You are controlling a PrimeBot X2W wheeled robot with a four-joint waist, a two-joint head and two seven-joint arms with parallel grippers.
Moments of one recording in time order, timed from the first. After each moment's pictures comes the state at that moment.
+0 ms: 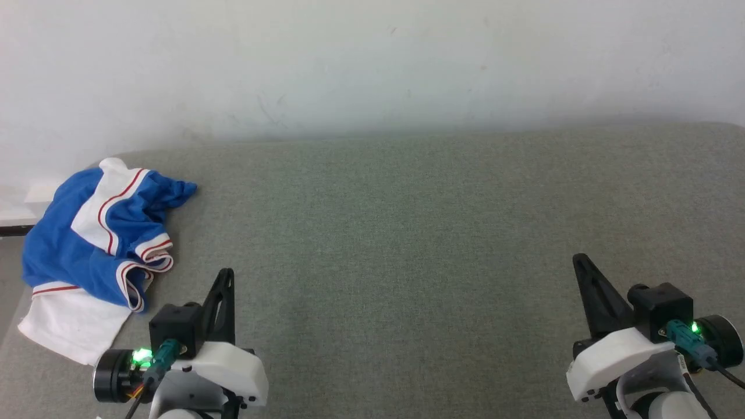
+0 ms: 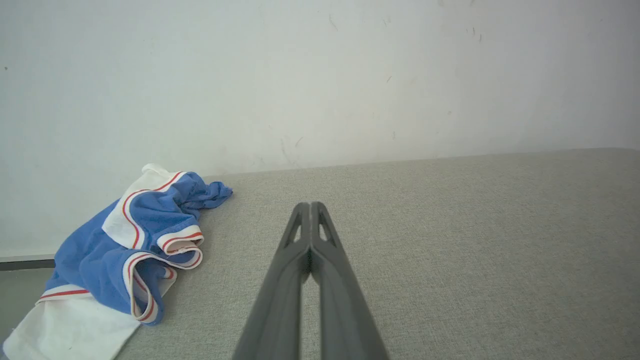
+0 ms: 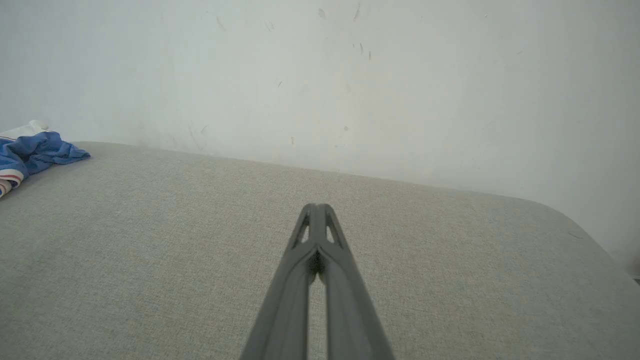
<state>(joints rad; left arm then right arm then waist) 0.01 0.05 0.00 0.00 -0.01 -0.01 0.00 0.01 -0.05 0.00 0.00 0.00 0.13 0.00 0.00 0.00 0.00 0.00</state>
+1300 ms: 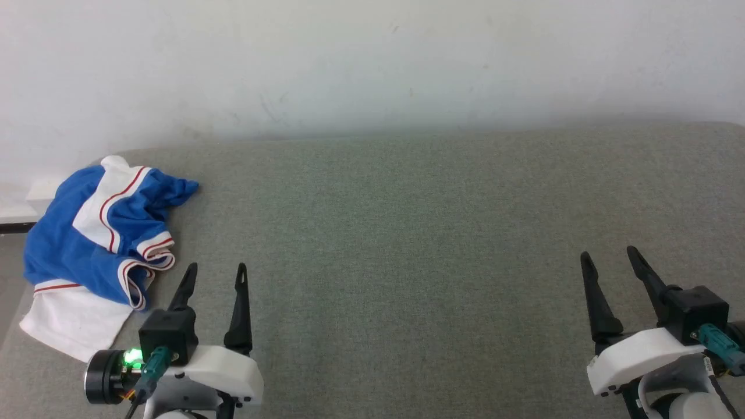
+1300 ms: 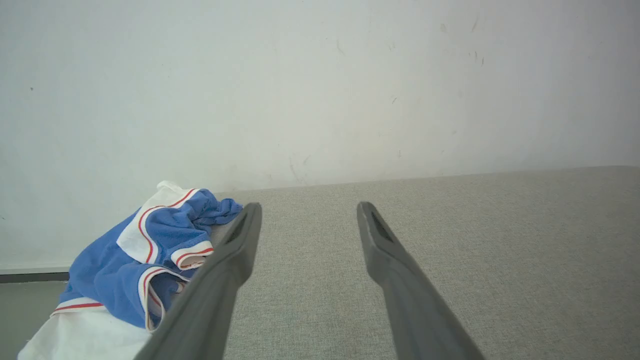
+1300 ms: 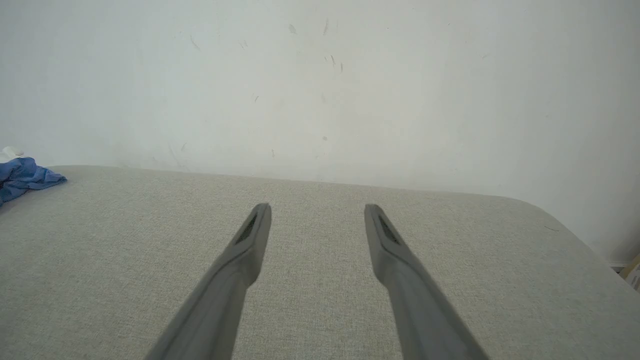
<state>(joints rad) 0.02 0.06 0.00 -0.03 -0.01 0.01 -0.05 0.01 -0.05 -0.07 0.02 0.04 0.13 -0.05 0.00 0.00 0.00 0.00</state>
